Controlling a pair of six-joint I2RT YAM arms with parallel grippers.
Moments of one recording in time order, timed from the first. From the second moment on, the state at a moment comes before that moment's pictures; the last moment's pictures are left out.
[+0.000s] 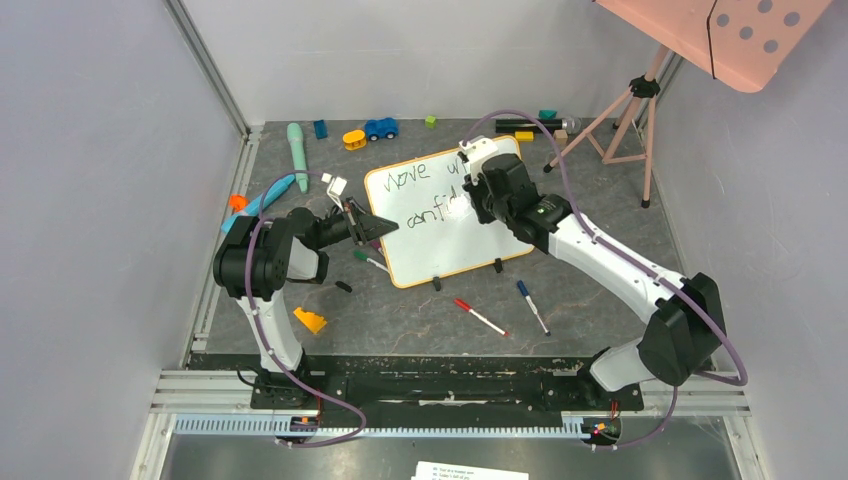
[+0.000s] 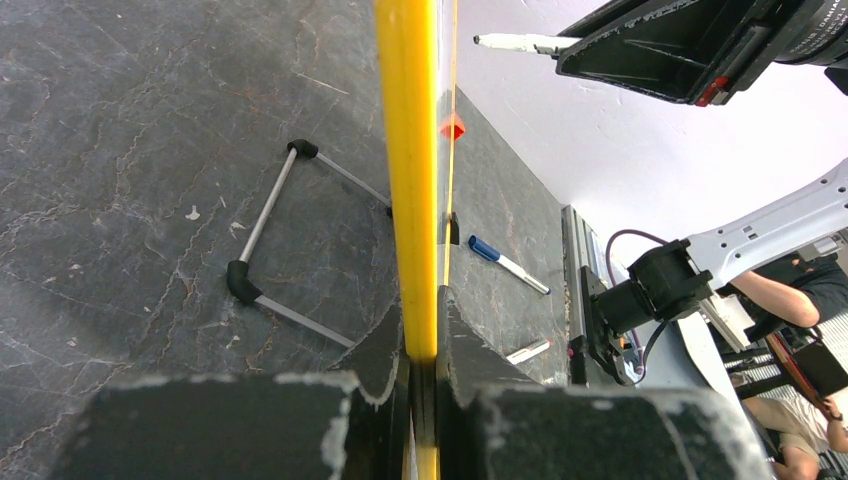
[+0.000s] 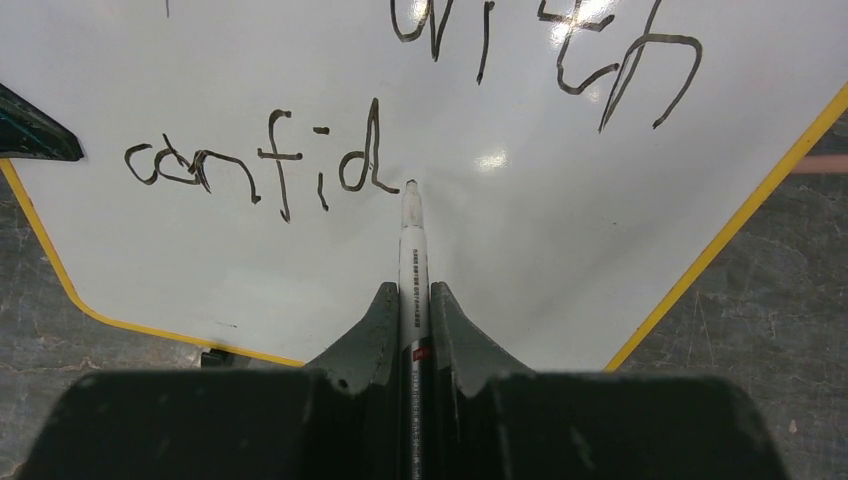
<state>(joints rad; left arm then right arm) -0.07 1.95 0.60 1.51 1.09 -0.85 0.64 1.46 1.22 -0.35 0.19 -0.01</state>
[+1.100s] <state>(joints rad) -0.07 1.95 0.60 1.51 1.09 -0.85 0.63 1.50 1.22 -0.35 0.18 -0.01</state>
